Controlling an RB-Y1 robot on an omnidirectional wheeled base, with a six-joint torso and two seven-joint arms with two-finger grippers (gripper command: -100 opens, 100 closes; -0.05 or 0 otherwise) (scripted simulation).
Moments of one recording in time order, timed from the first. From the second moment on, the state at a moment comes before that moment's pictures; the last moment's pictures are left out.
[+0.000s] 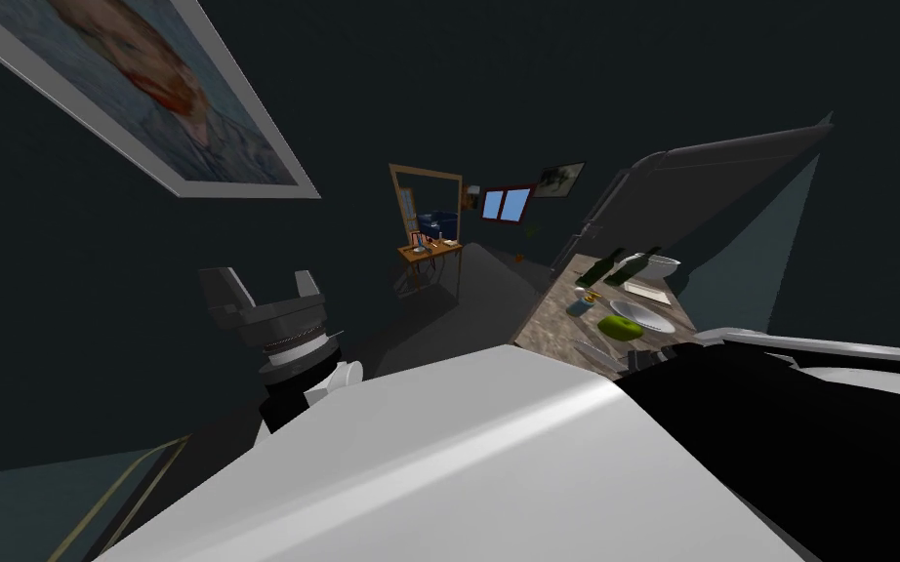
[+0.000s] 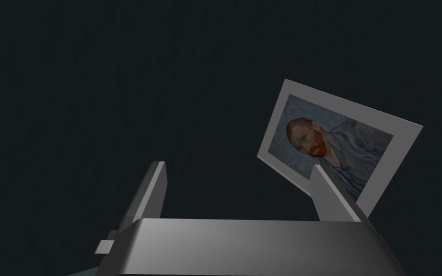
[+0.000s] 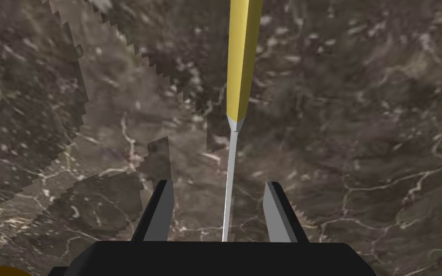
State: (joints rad) left arm 0.46 -0.01 0.06 -2.36 -0.01 -0.65 0.07; right arm 0.22 -1.39 0.70 -0.37 0.63 -1.08 0.39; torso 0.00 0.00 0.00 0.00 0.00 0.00
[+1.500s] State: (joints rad) left arm 0.46 -0.01 0.06 -2.36 -0.01 -0.65 0.07; right arm 0.16 -1.42 0.69 -0.37 0.60 -1.22 0.40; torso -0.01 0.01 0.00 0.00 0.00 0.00
